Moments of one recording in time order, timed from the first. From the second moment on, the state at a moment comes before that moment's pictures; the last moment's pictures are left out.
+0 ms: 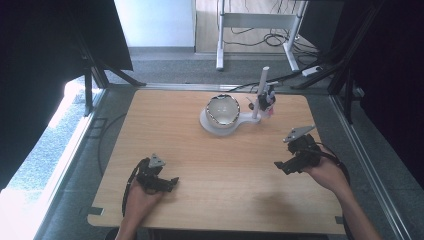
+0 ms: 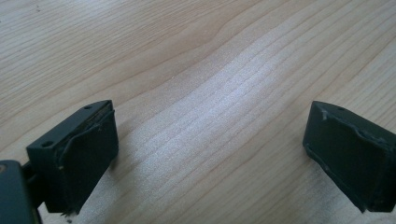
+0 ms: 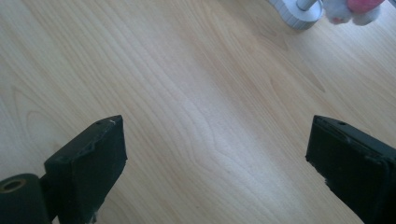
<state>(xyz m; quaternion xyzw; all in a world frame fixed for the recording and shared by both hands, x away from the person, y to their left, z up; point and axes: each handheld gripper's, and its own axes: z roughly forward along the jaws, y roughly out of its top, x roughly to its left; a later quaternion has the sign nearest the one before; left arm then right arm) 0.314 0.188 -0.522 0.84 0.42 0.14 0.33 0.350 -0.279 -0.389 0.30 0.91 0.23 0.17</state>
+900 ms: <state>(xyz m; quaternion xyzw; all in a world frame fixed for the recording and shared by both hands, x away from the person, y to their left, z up) 0.314 0.188 -0.522 0.84 0.42 0.15 0.33 0.311 -0.256 -0.438 0.29 0.90 0.27 0.16</state>
